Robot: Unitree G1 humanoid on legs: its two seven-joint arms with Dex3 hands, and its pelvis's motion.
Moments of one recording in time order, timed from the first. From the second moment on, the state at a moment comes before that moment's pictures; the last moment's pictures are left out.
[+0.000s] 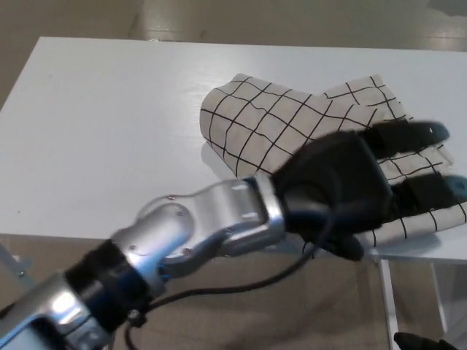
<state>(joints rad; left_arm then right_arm) -0.80 0.37 -0.75 0.11 0.90 -0.41 0.06 0.38 -0.09 -0.12 0.28 0.01 -0.36 0.10</state>
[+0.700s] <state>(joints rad) -0.22 0.77 -0.39 -0.38 0.57 -0.44 -0.06 0.38 -0.10 -0.14 0.28 0.01 -0.36 0.10</state>
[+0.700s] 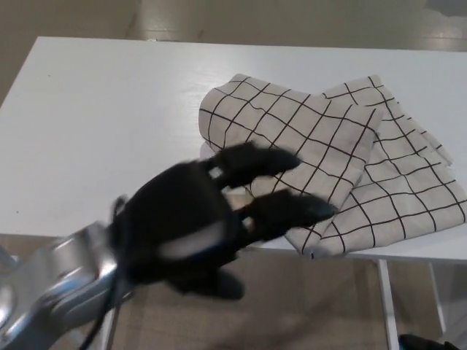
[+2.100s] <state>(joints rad) 0.24 0.43 -0.01 0.61 0.21 -0.47 -0.04 0.42 -0.07 -0.18 0.28 0.02 -0.36 0.10</state>
